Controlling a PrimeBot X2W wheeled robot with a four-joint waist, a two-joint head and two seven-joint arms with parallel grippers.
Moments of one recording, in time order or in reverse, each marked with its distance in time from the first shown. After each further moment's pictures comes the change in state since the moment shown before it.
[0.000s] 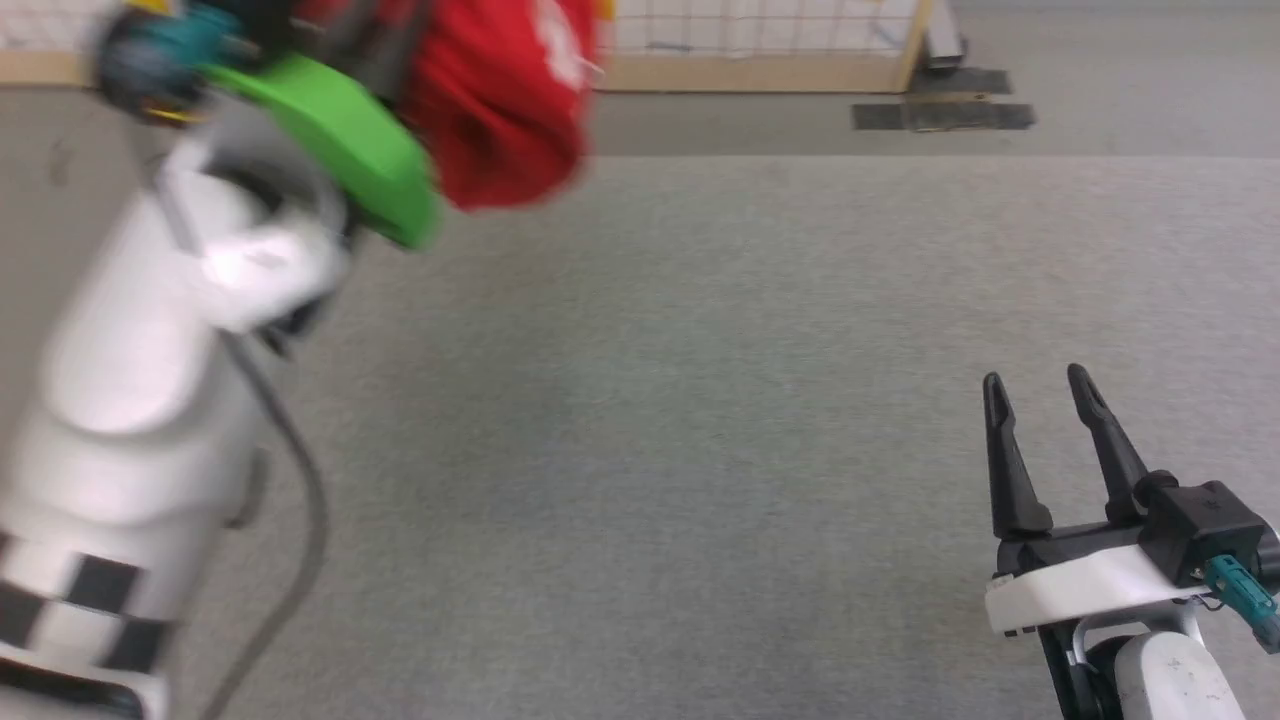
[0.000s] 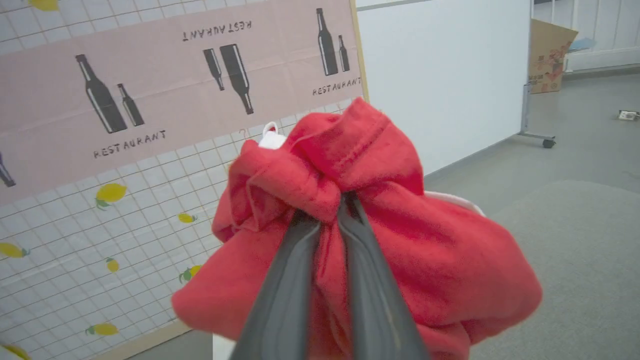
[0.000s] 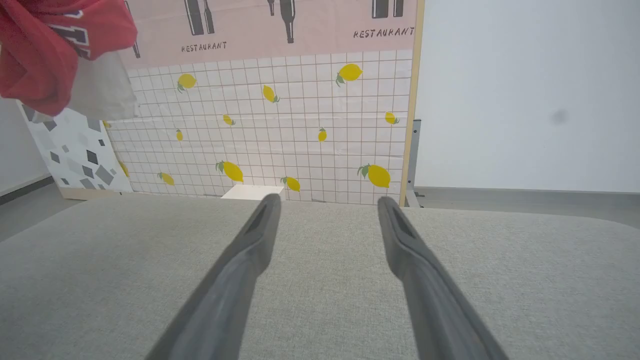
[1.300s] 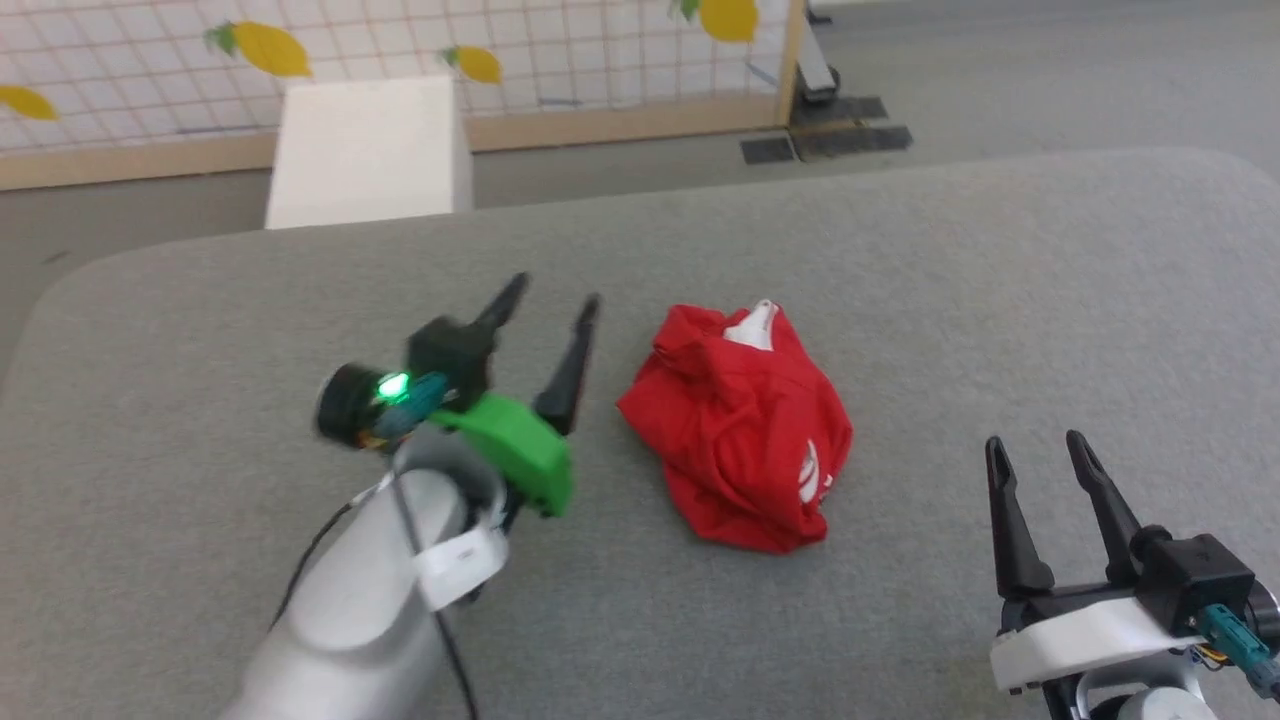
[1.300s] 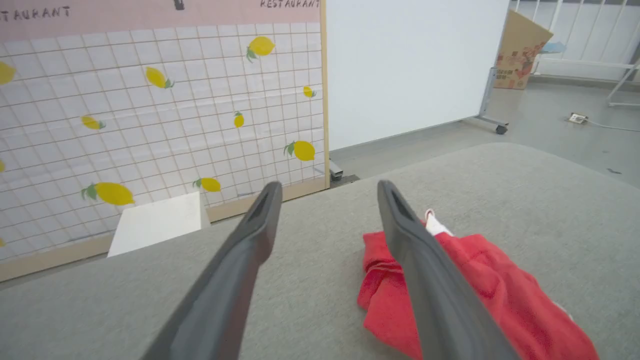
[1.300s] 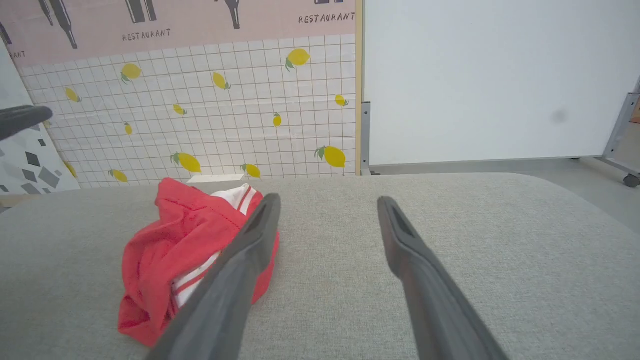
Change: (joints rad) left arm 0.360 -0.223 -0.064 0.199 0.083 0.134 -0.291; right arm 0.079 -0.001 -0.013 0.026 0.006 0.000 0.000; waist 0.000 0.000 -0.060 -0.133
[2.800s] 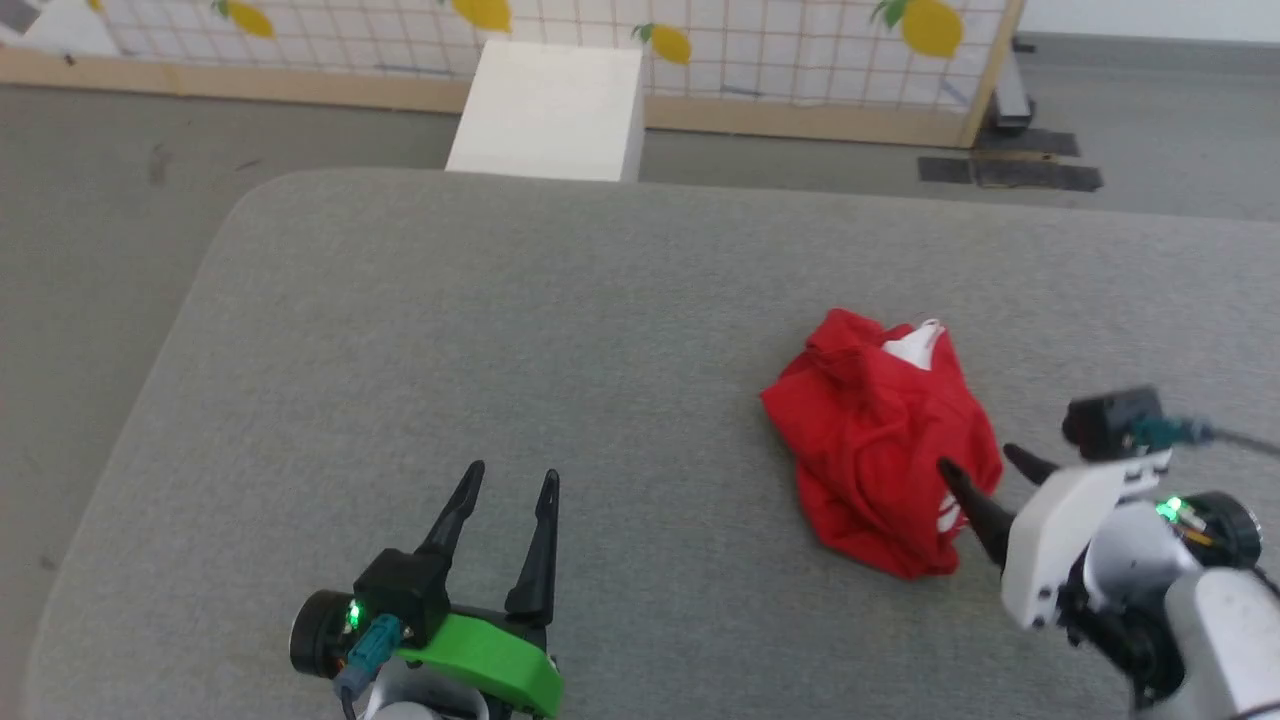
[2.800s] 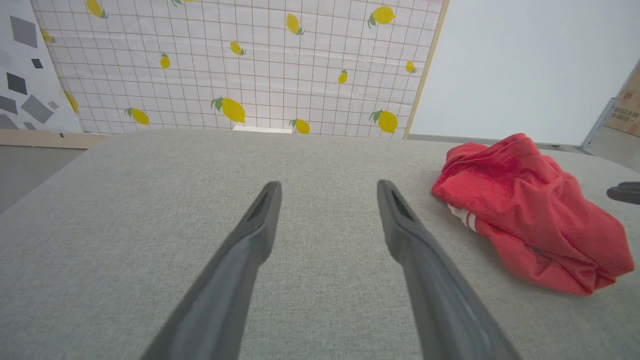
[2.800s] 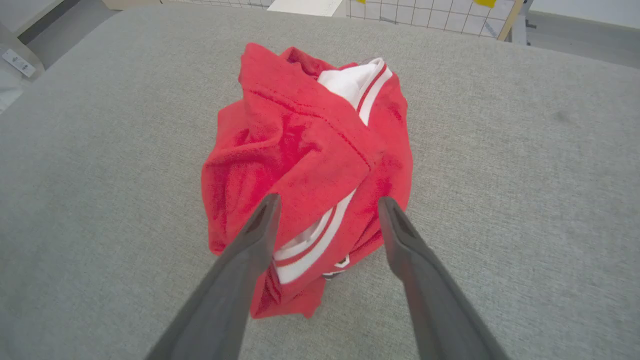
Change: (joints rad) left arm 0.543 -0.126 0.324 -0.378 0.241 -0.036 0.000; right arm -0.173 -0.192 0.145 0.021 0.256 0.000 0.722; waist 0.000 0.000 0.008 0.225
